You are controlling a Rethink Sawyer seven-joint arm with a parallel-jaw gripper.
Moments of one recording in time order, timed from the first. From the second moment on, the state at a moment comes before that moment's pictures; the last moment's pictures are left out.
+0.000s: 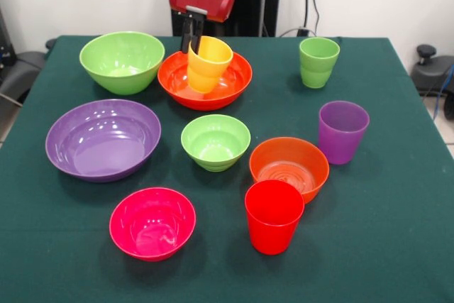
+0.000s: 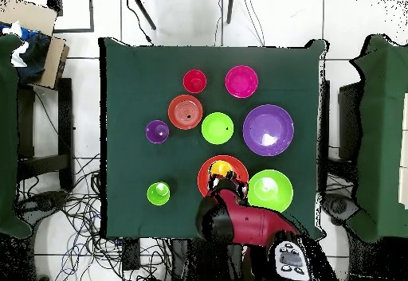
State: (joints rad) arm -0.28 -0.67 -0.18 2.07 -0.30 -0.17 1.92
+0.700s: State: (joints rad) arm -0.28 -0.67 -0.18 2.07 -0.30 -0.15 1.92
